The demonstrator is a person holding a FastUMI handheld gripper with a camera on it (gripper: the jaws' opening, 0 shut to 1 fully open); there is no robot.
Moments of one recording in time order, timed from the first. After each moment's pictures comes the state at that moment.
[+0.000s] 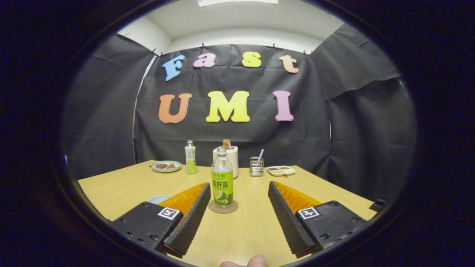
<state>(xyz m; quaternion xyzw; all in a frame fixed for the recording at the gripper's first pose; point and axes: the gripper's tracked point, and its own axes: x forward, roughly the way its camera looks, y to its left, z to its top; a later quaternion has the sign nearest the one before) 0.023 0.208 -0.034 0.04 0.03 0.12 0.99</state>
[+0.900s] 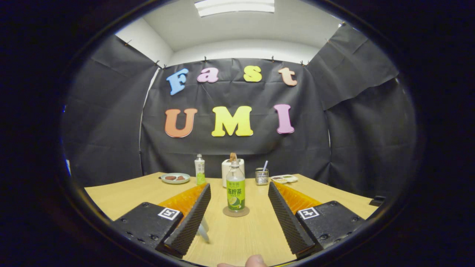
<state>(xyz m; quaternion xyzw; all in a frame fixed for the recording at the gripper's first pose) -0.026 0.229 -0.014 0.05 -0.02 0.12 0.99</state>
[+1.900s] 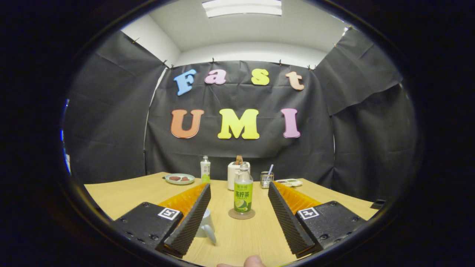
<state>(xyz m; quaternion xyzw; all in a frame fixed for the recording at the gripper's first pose) -0.029 0.249 -0.009 0.04 -0.03 0.13 0.99</state>
